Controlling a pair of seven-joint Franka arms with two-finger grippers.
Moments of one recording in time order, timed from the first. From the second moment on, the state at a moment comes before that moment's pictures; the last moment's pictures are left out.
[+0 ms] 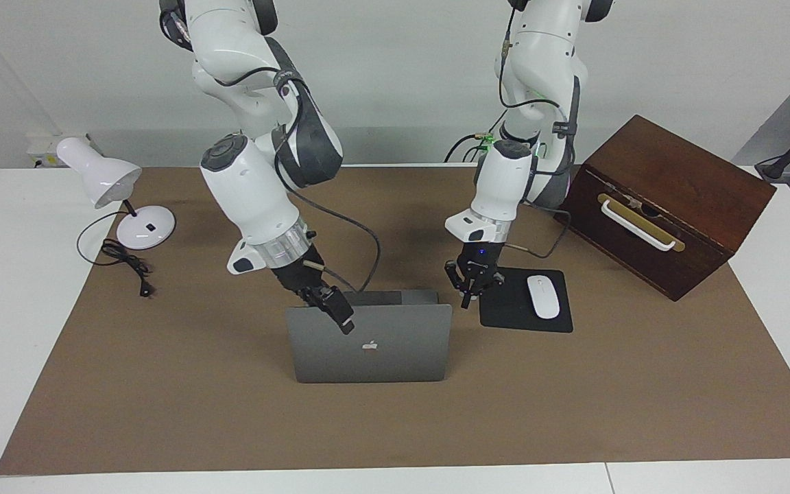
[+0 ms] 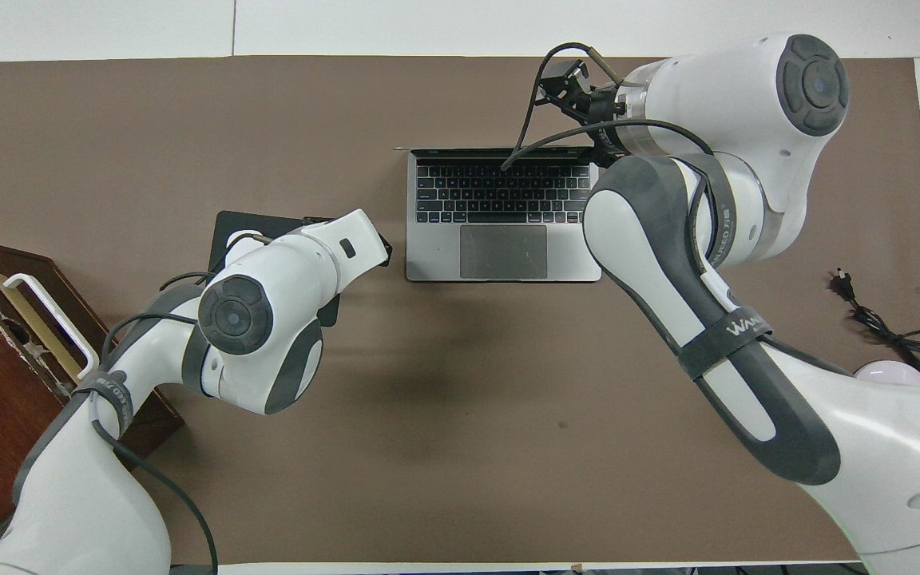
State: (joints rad) left arm -0.58 0.23 0.11 -2.13 -0.04 2.83 -0.03; right arm 0.27 0.43 0.03 -1.50 0.29 2.32 0.89
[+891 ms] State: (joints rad) left arm -0.42 0.07 0.12 -1.85 -0.04 2.09 -0.03; right arm 0.27 0.43 0.00 -1.47 0.22 2.19 0.69
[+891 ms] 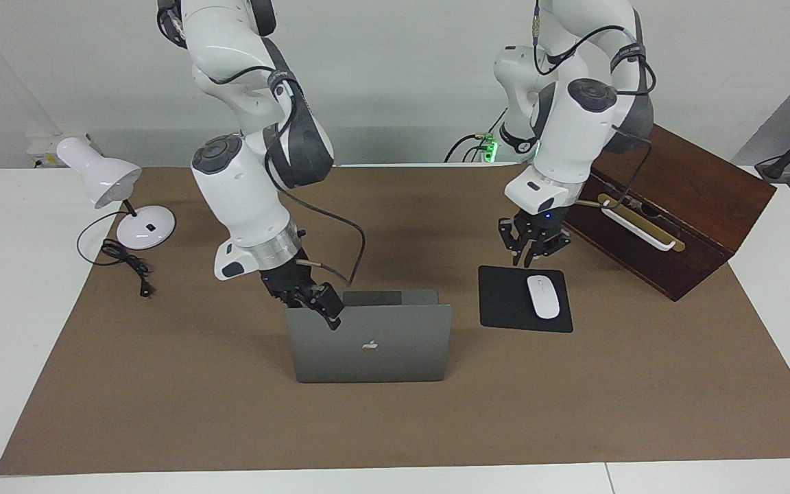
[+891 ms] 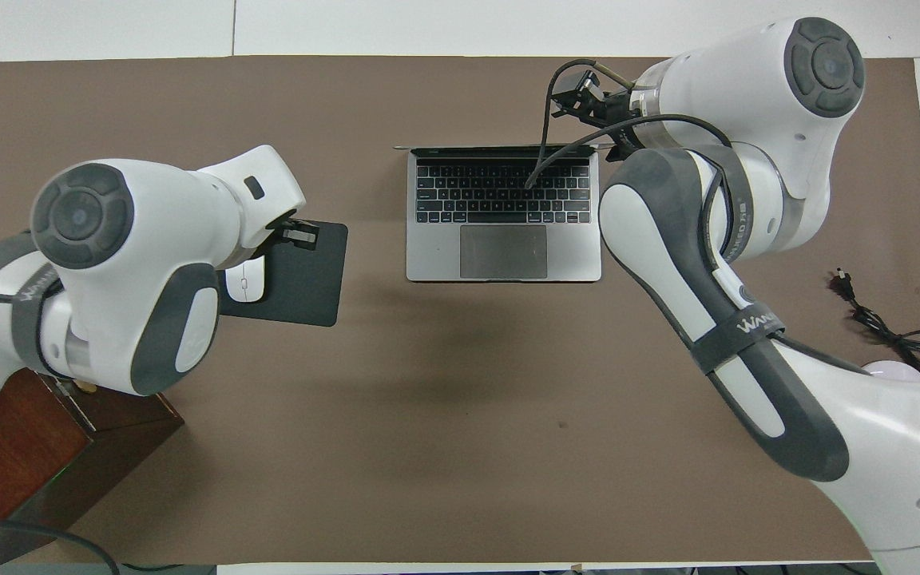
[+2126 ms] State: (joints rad) left arm -0.14 -0.11 0.12 -1.82 -0.04 1.81 -0.02; right arm 0.26 0.41 -0.05 -1.34 0.19 1.90 0.58
